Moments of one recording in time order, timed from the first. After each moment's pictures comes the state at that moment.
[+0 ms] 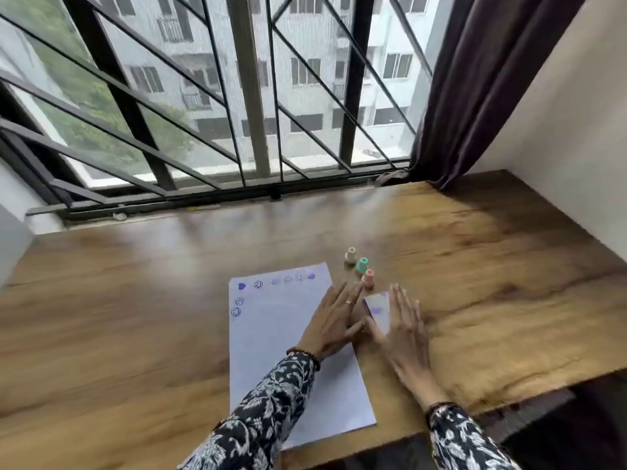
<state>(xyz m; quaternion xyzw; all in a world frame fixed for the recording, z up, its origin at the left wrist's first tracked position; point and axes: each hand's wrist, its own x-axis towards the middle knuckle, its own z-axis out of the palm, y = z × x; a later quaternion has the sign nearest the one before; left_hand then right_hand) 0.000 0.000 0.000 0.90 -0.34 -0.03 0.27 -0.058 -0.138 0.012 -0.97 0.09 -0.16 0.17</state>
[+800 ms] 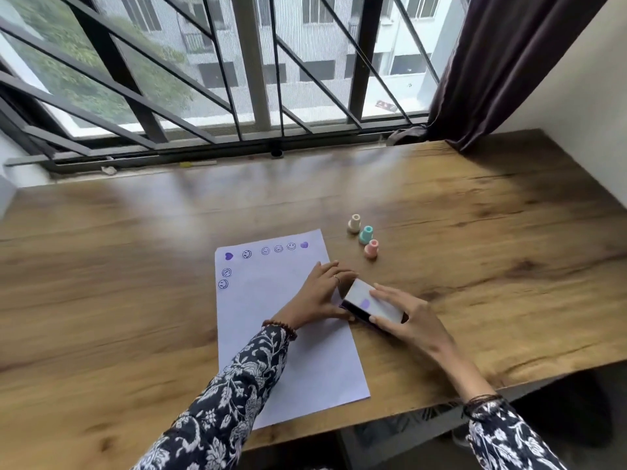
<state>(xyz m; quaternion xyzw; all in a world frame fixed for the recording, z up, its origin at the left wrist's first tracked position) 0.015 0.020 -0.011 0.87 -0.32 -0.13 0.34 -0.066 -0.182 0.019 -0.91 -0.05 0.05 0.41</state>
